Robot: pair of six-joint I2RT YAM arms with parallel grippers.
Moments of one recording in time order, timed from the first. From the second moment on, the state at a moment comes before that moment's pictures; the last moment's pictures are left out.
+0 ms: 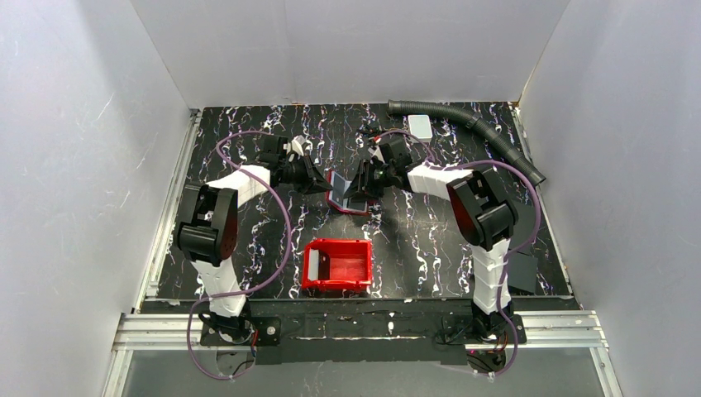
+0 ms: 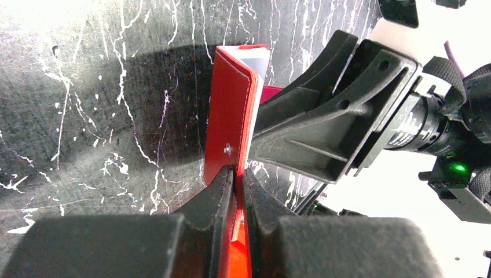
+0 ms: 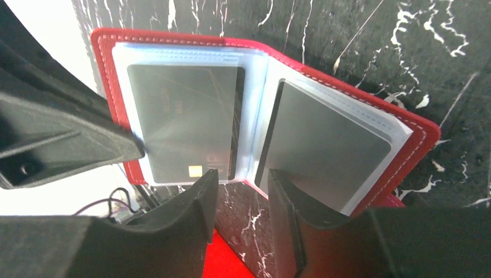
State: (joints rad) left arm -0.24 1.86 1.15 -0.17 0.68 -0.68; right arm 0.54 2.06 1.32 -0.07 -0.58 0.72
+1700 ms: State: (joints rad) left arm -0.28 1.86 1.17 -0.19 0.67 -0.68; right arm 0.52 2.17 1.19 0.43 -0.71 1.05
